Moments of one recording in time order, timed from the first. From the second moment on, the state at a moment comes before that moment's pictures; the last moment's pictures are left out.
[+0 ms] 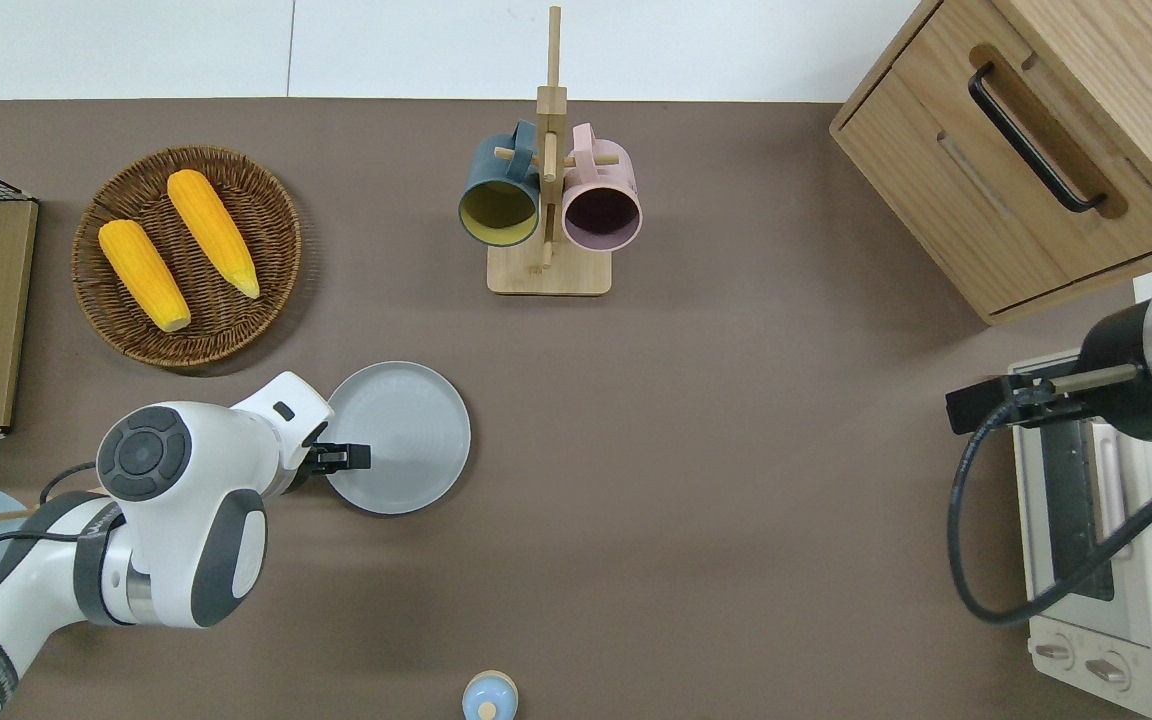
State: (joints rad) left arm -0.07 0.06 -0.12 -2.39 -0.06 2.46 -0.14; right arm 0.02 -0.01 0.12 -1.47 0.00 1.39 0.03
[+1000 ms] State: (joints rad) left arm -0.10 0.05 -0.12 -2.38 -0.06 2.48 -0.21; right arm 0.02 -0.01 0.12 -1.47 0.00 1.39 0.03
